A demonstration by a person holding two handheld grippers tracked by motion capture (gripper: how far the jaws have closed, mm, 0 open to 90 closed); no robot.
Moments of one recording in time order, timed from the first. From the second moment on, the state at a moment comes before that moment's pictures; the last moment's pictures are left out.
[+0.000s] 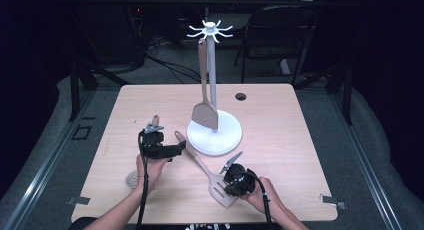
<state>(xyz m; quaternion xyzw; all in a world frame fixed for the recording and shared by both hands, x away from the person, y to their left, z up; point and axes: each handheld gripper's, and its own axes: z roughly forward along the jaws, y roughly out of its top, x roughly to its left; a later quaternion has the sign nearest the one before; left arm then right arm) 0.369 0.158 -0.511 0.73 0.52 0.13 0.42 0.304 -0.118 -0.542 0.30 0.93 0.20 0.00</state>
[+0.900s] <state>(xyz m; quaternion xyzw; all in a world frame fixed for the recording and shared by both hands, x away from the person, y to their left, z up) 0.388 0.117 -0.559 0.75 0.53 0.08 0.39 0.307 -0.119 -0.547 0.30 0.93 0.19 0.00</state>
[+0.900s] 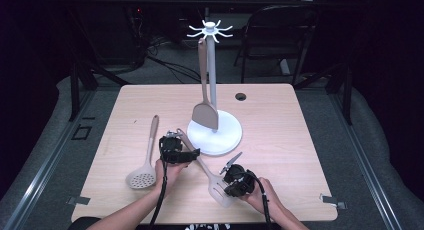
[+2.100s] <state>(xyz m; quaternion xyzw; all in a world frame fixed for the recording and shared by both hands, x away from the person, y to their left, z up) 0.377 0.114 -0.554 0.71 0.53 0.06 0.46 0.318 -0.113 -0.531 0.32 0.91 0.26 0.02</state>
